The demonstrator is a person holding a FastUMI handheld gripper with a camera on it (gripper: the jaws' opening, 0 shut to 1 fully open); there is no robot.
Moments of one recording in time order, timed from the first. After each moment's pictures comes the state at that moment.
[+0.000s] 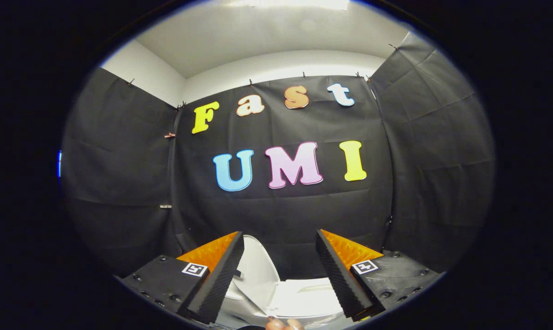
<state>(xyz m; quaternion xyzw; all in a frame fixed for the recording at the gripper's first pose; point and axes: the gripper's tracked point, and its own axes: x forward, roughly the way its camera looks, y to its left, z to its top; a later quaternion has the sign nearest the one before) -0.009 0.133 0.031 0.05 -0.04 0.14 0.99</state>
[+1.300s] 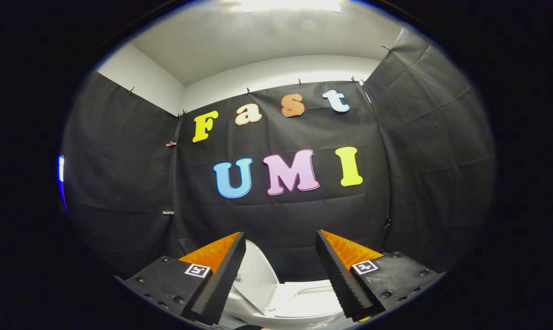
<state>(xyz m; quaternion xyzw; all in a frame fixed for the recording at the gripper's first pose) -0.026 0.102 0.043 0.06 -0.05 0.14 0.99</state>
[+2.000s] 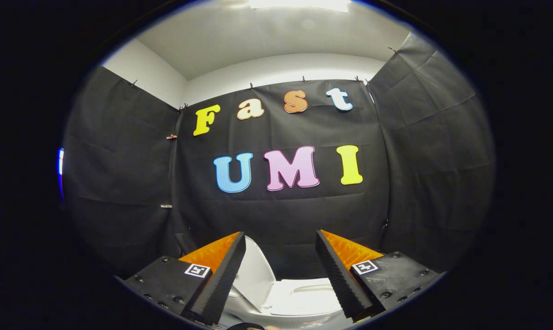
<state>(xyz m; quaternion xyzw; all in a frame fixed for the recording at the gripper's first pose) -0.025 0.111 0.036 0.03 -0.04 0.13 0.99</state>
